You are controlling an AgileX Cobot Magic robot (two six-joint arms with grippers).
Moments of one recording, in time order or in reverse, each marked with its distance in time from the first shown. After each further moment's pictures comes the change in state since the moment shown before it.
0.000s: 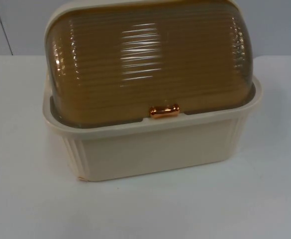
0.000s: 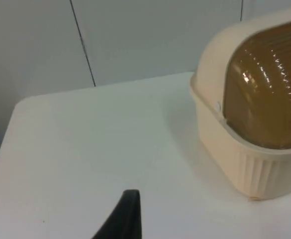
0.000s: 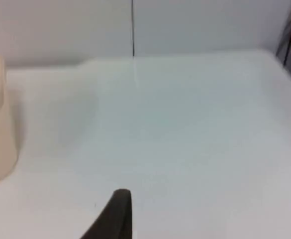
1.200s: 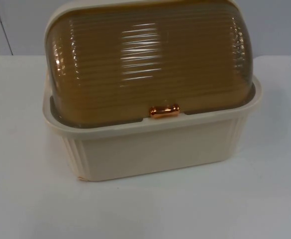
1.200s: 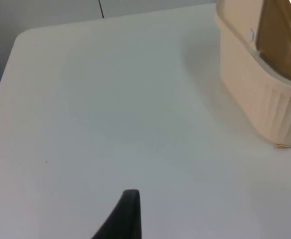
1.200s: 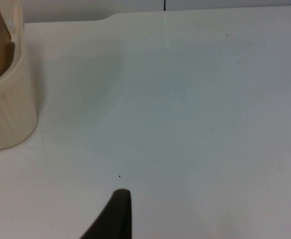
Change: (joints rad) right arm 0.000 0.002 0.167 0.063 -0.101 -0.007; left arm 0.000 0.002 0.187 0.070 -0.031 -0.044
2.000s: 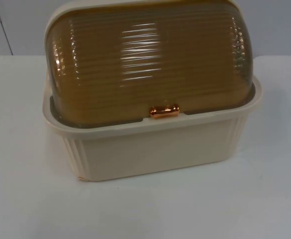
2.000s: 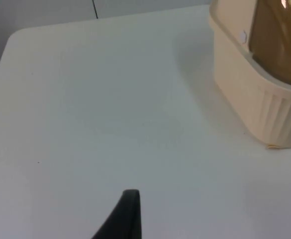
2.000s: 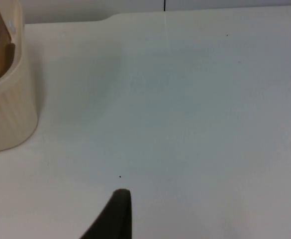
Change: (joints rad) right arm 0.000 0.000 0.000 0.000 0.000 0.004; left arm 0.000 0.000 0.000 -0.020 -0.002 -0.002
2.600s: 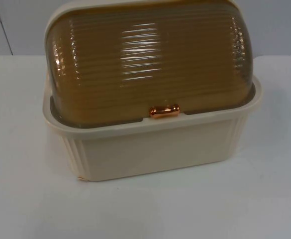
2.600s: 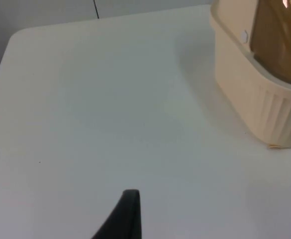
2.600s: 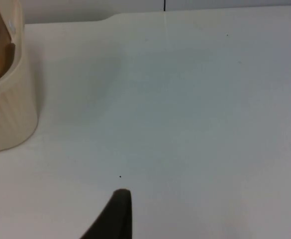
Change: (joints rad) right arm 0.000 0.000 0.000 0.000 0.000 0.000; left arm 0.000 0.000 0.000 0.004 0.000 0.000
